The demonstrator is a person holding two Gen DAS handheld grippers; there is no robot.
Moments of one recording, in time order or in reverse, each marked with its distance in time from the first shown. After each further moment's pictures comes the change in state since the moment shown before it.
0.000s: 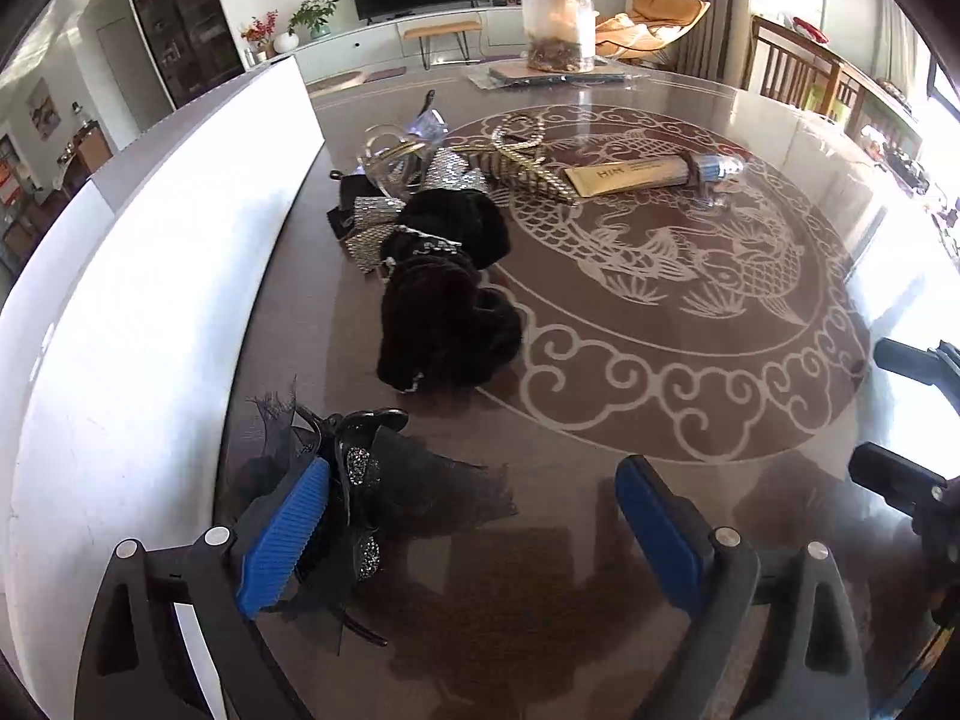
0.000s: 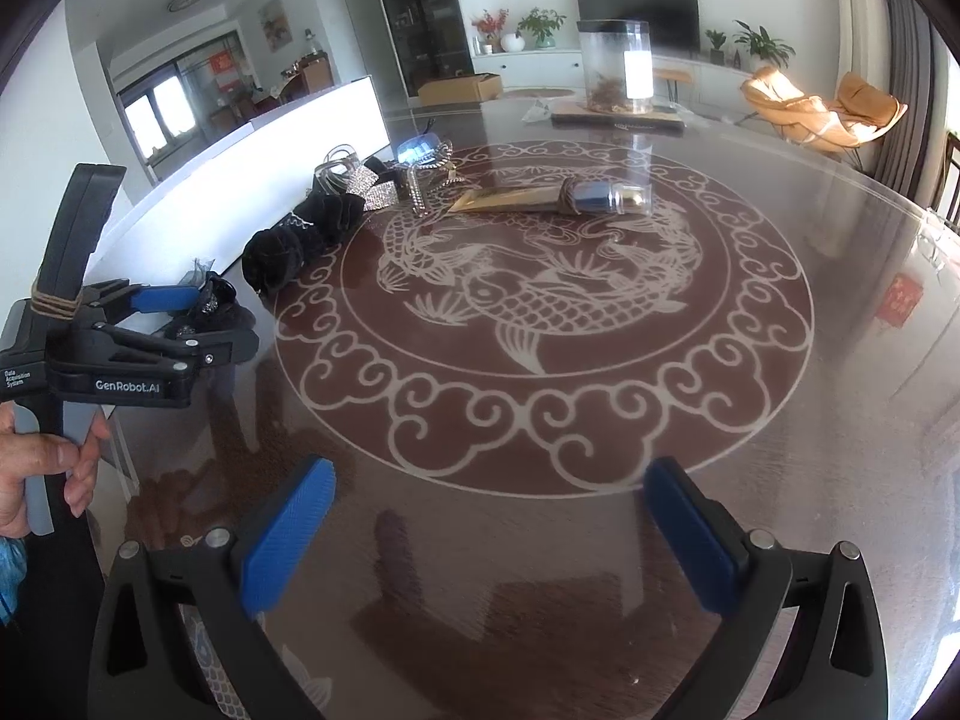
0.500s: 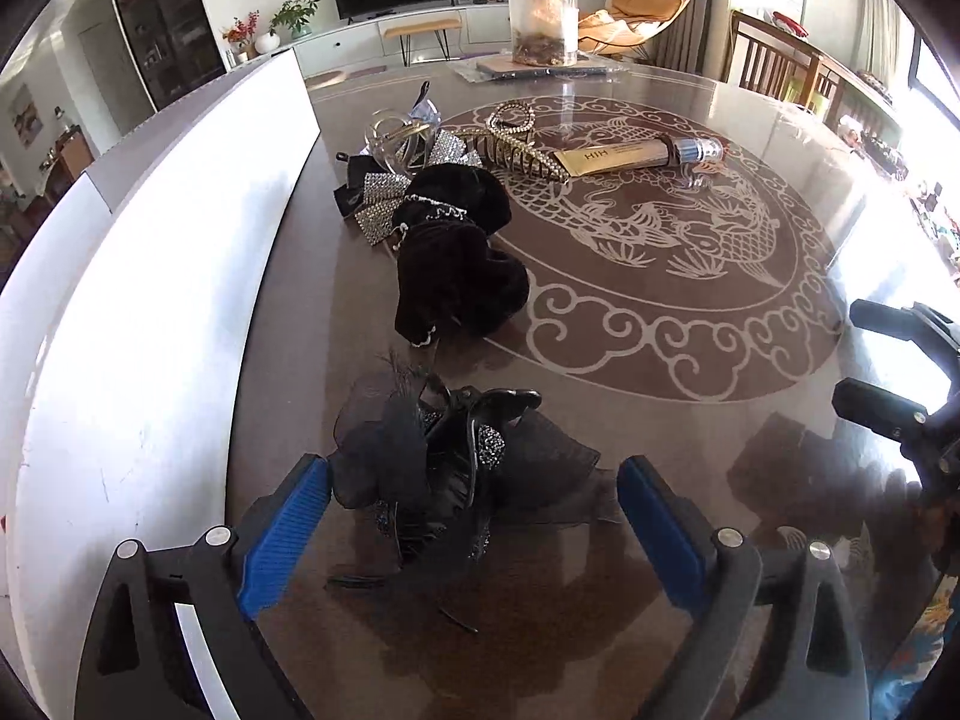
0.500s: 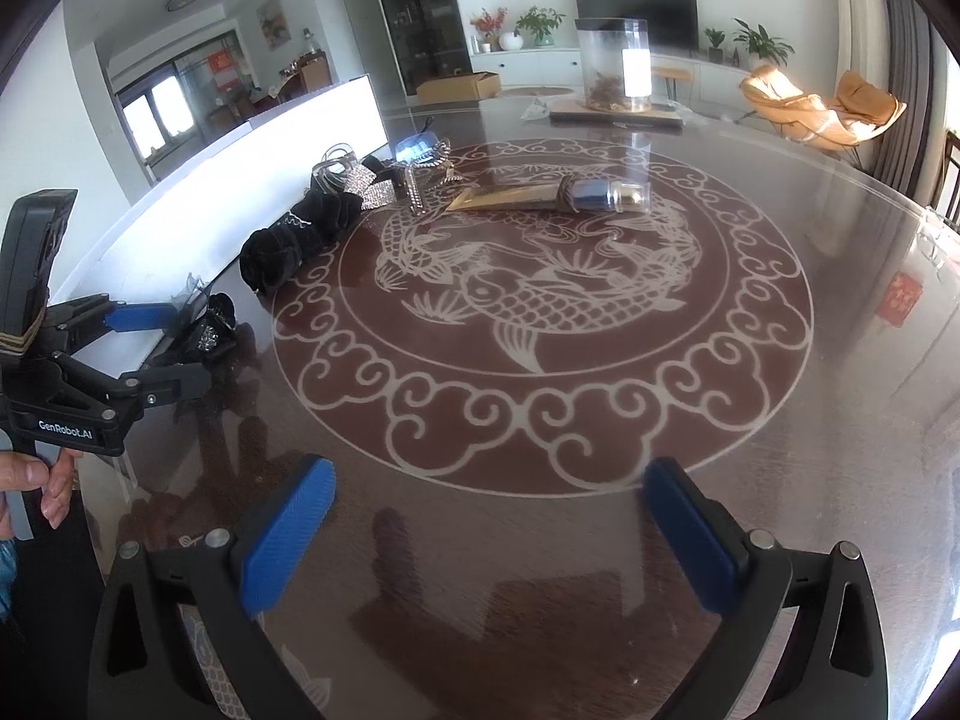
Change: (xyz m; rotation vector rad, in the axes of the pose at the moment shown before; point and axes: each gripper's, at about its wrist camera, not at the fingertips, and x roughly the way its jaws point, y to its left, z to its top) left arm -0.004 0.020 -0.017 0.007 0.021 0.007; right arm 0.001 -0.001 -0.001 0.004 0.002 -0.004
